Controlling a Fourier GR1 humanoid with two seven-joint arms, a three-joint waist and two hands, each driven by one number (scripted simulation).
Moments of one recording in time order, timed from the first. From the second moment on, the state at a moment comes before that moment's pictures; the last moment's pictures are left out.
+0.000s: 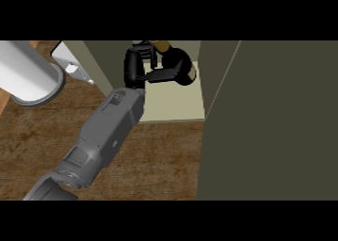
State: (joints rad) left arm -1.04 0.00 -0.08 -0.39 0.39 0.49 -0.65; right arm -0.05 -0.04 0.10 -2.48 -0.07 0.12 0.61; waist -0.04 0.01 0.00
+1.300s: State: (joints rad) left arm -1.14 0.00 0.07 -0.15 0.47 0.39 -0.75; right arm -0.08 -0.02 0.13 -2.47 -0.07 0.12 0.62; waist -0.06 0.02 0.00
